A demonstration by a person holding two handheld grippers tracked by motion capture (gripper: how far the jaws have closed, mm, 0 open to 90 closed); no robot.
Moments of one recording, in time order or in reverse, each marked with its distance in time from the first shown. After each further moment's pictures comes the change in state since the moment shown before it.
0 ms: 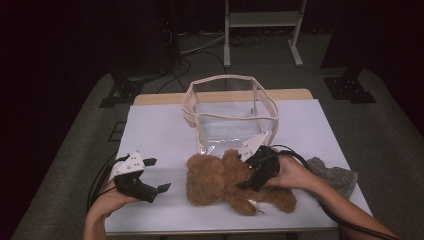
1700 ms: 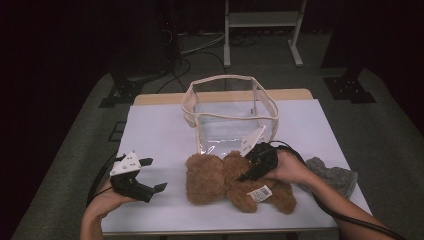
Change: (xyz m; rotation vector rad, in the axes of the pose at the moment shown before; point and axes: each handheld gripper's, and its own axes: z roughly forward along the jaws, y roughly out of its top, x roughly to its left) left arm 0.005 -0.005 -0.007 0.003 0.017 -0.004; right arm -0.016 0.001 0.002 0.037 0.075 0.028
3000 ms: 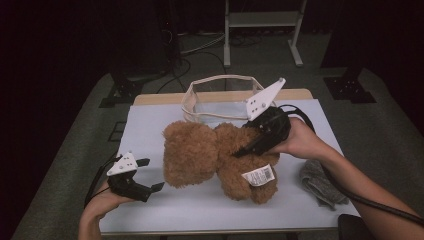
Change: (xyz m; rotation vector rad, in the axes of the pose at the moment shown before) left arm 0.005 -0.007 -0.003 -0.002 0.014 -0.025; right arm 0.023 0.087 -0.117 -0.190 0.042 -0.076
